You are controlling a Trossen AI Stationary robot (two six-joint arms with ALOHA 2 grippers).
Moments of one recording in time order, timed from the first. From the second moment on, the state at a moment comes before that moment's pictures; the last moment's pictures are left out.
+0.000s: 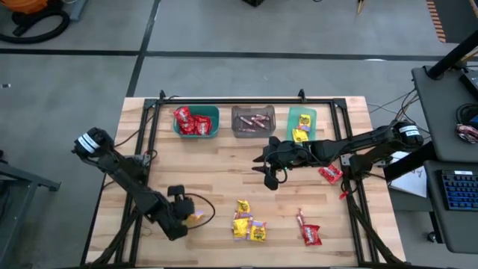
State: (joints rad) left arm -0.80 1.51 0.70 -0.47 -0.40 -0.93; right arm 0.09 1.43 0.92 -0.05 0.13 0.22
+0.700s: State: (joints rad) left arm -0.51 1.42 0.71 -0.37 -1.31 -0.62; right arm 0.09 1.43 0.78 0.34 0.34 0.49
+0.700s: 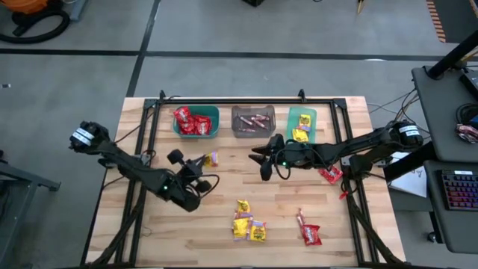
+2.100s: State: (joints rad) left arm -0.44 1.67 0.75 0.37 -1.40 -0.09; right arm 0.05 1.65 1.01 0.21 0.29 0.49
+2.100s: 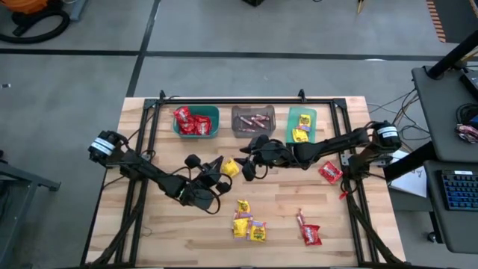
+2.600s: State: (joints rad) left arm -0.45 1.62 0.75 0.22 -1.21 -0.20; right arm 0.05 1.69 1.01 0.16 0.30 0.49
